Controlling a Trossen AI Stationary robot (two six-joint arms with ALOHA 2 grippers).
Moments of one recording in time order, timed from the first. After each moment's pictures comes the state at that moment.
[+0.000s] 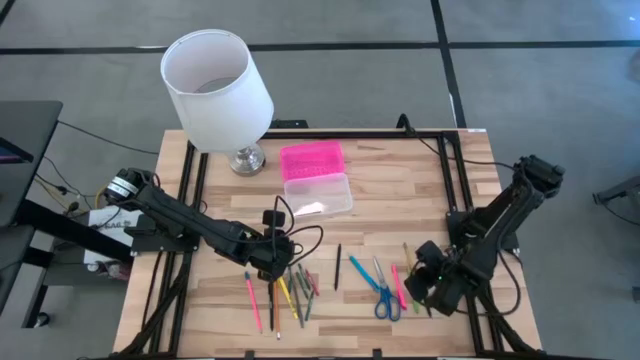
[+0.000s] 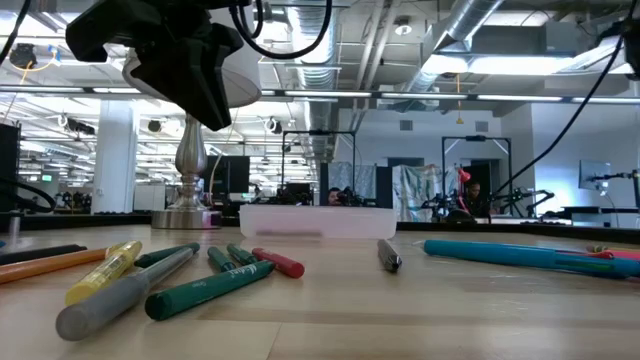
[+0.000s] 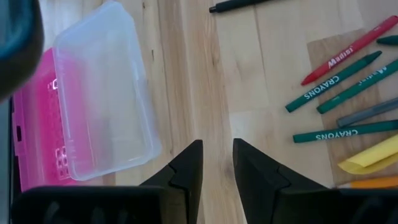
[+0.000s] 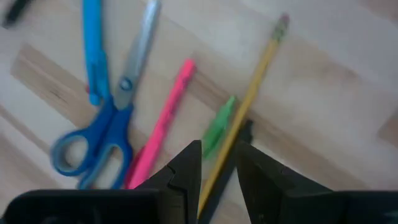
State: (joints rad) left arm -0.41 1.56 1.11 -0.71 -0.49 -0.10; right arm 0.92 1.39 0.83 -0.93 0.30 1.85
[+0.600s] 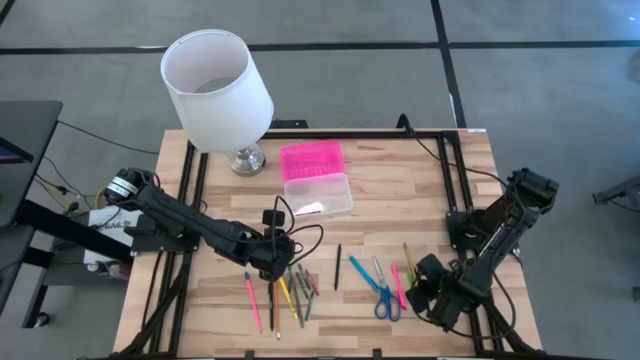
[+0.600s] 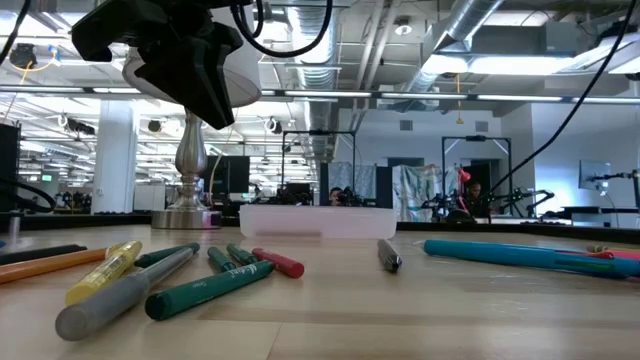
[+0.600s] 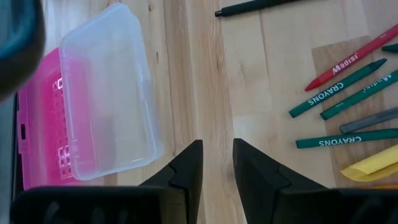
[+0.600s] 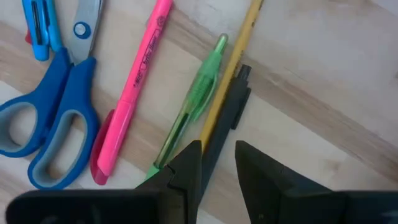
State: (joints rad) left arm -0.41 1.56 1.11 -0.70 -0.51 -0.12; right arm 0.99 1.54 0.86 -0.90 0.21 1.96
